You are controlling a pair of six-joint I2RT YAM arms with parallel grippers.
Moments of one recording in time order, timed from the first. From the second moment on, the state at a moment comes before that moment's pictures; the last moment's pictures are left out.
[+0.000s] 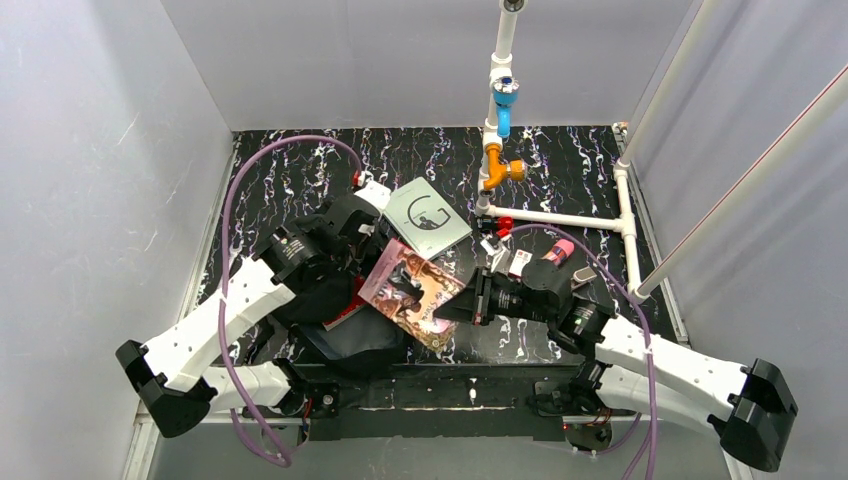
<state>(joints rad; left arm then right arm) -0.82 1.15 1.29 -1.05 -0.49 -0.11 0.95 0.83 0.50 0.10 -0.35 1.03</state>
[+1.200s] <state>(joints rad) -0.69 1.27 1.48 -1.12 -0.14 -0.28 1.04 1.69 0.79 0.72 -0.19 1.34</state>
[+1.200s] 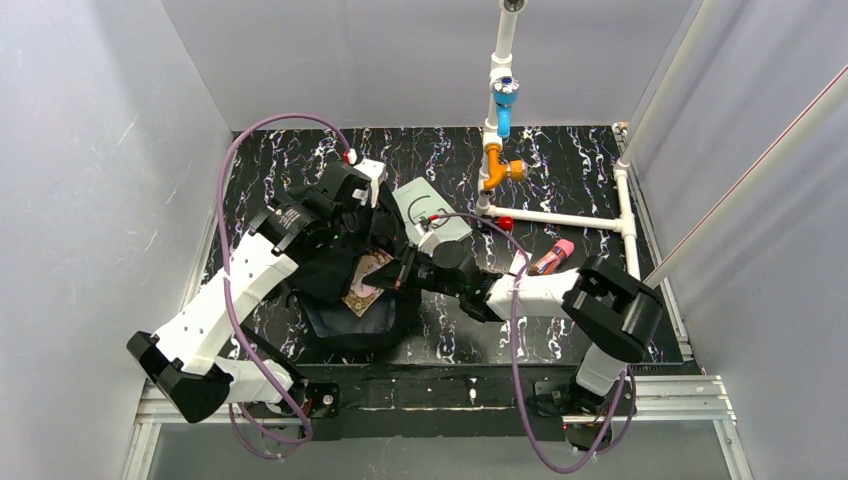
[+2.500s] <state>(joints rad) -0.67 1.21 1.44 -1.12 -0.20 -0.47 0.98 1.78 0.97 0.47 -0.31 1.16</state>
